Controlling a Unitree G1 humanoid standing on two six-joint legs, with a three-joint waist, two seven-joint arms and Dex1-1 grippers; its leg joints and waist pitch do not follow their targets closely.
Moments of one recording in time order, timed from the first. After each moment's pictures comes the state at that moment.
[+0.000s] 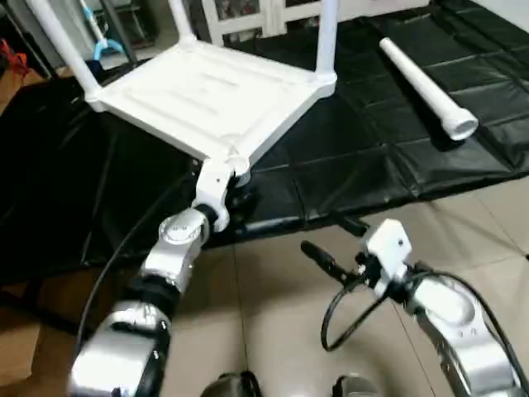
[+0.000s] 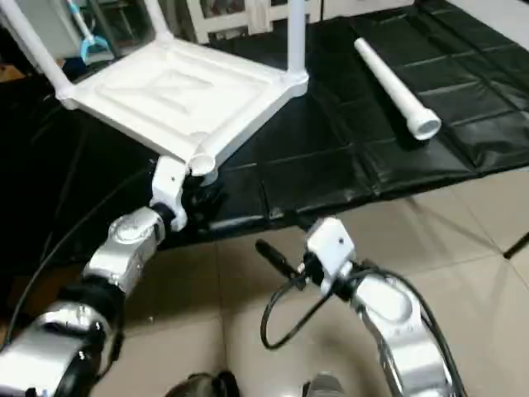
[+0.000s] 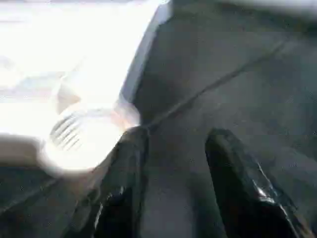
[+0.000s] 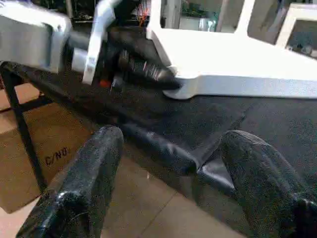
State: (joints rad) left arm -0.62 0.11 -0.02 0.73 -0.20 -0.14 -0.50; right arm -0.02 -0.34 0.13 -0.13 0.16 0.03 0.61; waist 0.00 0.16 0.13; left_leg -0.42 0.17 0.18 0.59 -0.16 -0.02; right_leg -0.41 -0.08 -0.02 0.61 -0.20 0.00
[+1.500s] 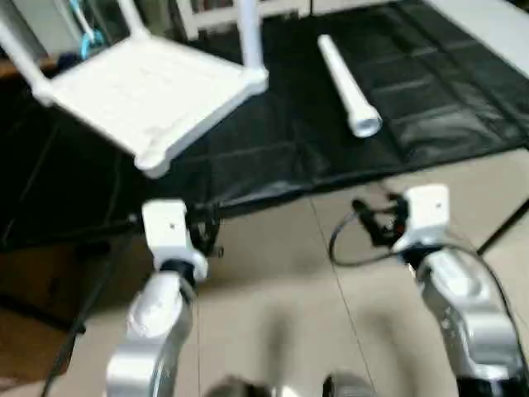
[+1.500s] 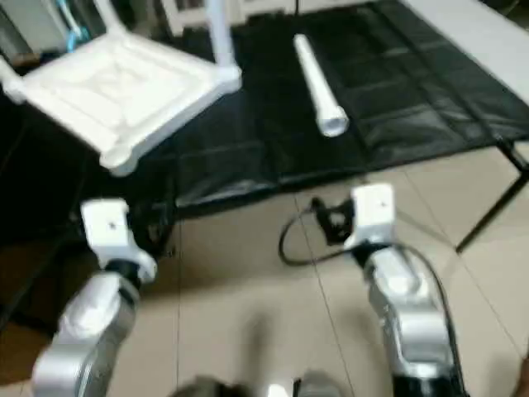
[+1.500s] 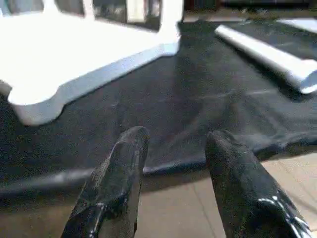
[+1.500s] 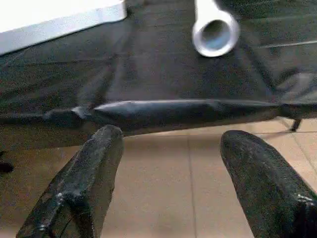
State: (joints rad) left arm -0.01 0.01 -0.04 -0.36 -0.13 0.35 -0.01; right arm -0.15 -0.20 -0.07 -0.14 0.17 0.40 0.23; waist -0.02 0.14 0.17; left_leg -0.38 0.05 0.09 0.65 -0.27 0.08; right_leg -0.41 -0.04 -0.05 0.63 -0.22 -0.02
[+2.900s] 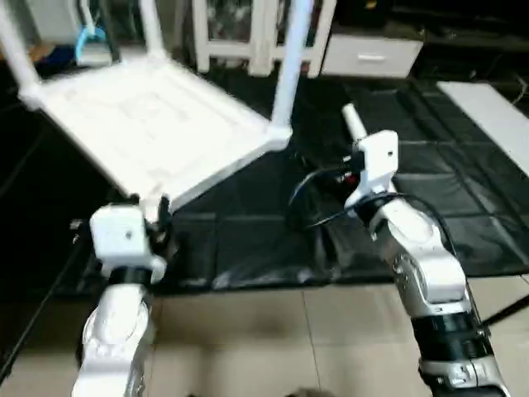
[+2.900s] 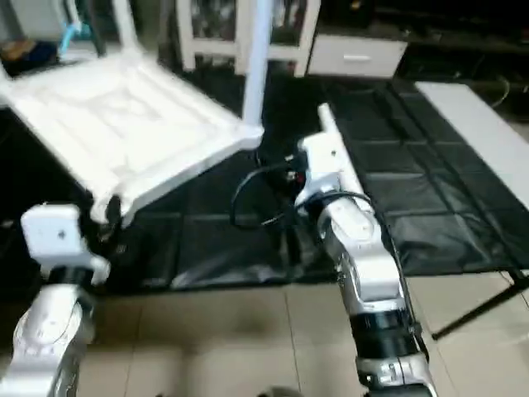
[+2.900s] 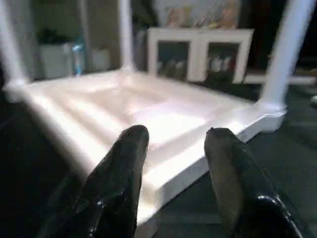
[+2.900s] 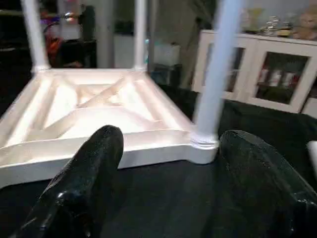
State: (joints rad) left arm 0.07 0.05 0.02 -0.39 0.00 0.20 0.03; right arm -0.44 -0.15 0.00 0.07 0.20 0.27 0.35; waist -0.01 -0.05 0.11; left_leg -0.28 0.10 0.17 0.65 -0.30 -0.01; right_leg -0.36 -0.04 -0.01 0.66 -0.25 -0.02
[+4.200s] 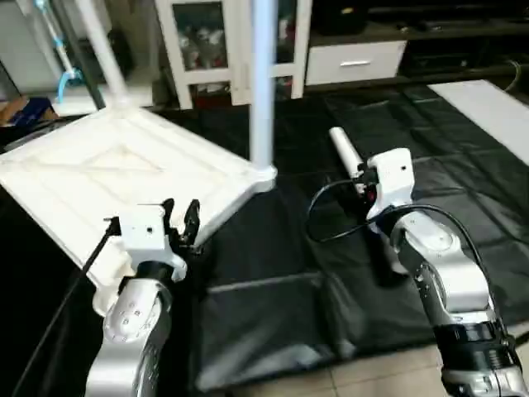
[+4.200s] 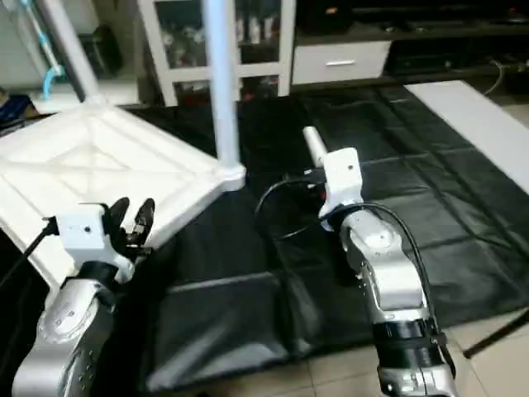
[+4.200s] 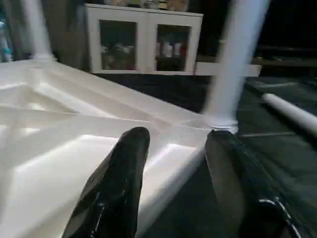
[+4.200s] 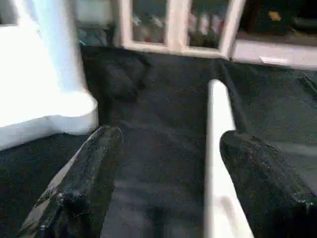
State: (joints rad) left arm -0.02 0.01 0.03 -0.25 -0.11 0.27 -0.04; right arm -0.44 -0.23 -0.01 0.10 0.14 0.48 0.25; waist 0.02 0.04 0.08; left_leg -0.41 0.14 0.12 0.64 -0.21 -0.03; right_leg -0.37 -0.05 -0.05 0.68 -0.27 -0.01
